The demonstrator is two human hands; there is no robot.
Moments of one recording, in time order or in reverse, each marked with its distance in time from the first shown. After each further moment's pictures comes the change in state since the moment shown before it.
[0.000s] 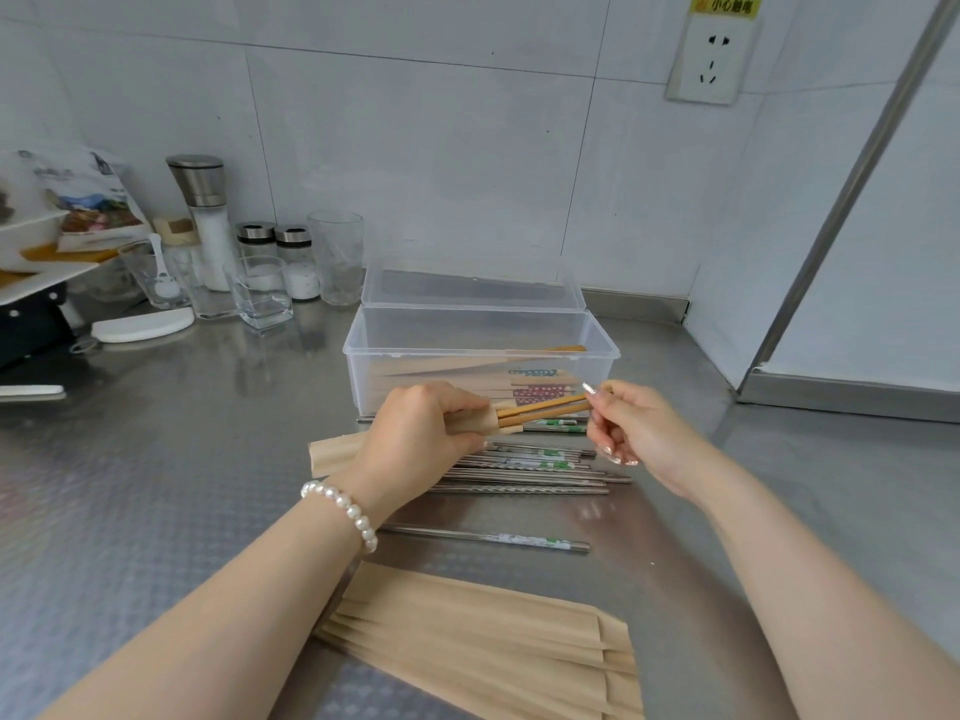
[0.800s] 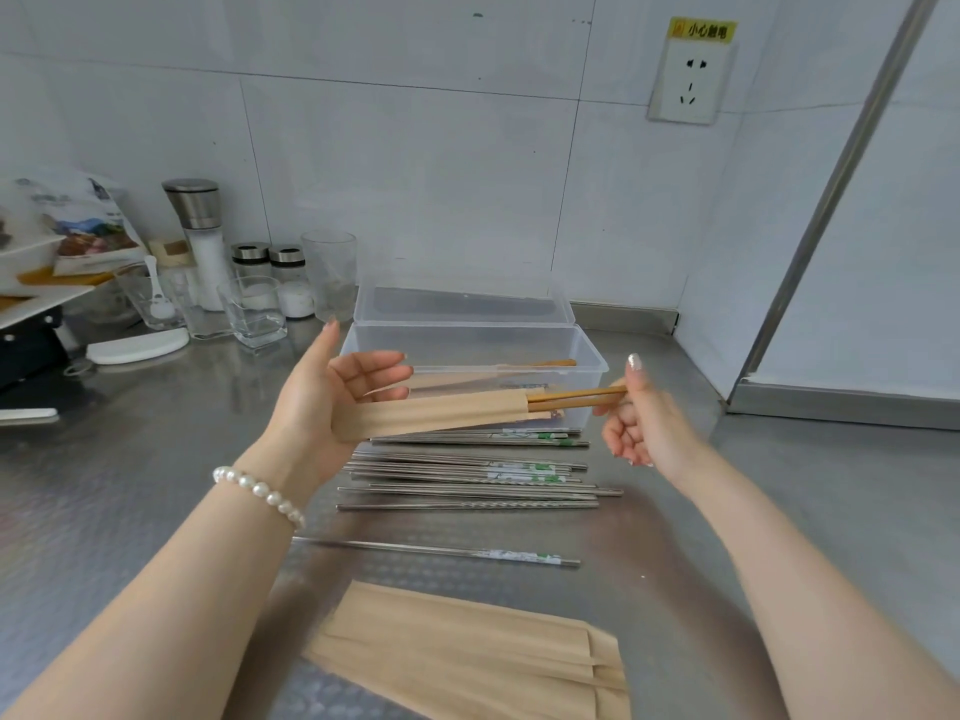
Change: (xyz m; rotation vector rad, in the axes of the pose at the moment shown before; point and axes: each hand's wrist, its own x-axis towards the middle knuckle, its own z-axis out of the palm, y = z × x) left_hand 0.021 -0.013 -0.052 -1.179 0.081 -0.599; right_hand -0.001 -0.008 -0.013 -0.022 0.166 -0.037
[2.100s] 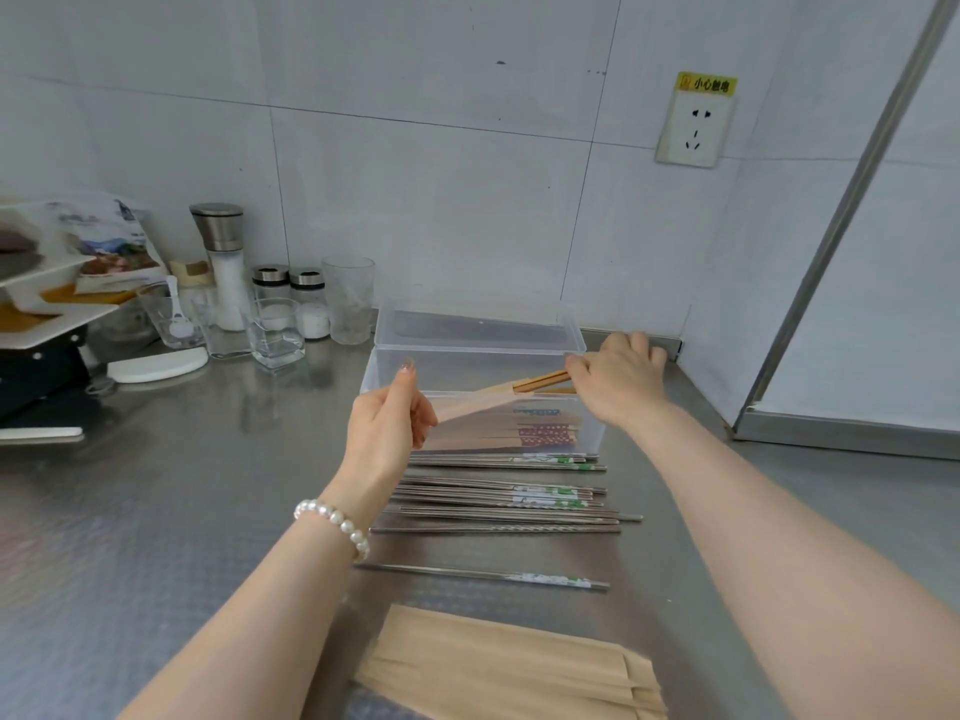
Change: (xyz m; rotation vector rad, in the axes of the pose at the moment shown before) left_hand 0.005 -0.019 0.007 0.408 0.129 0.411; right_hand 0.069 -0.041 0.033 -1.226 0.235 -0.064
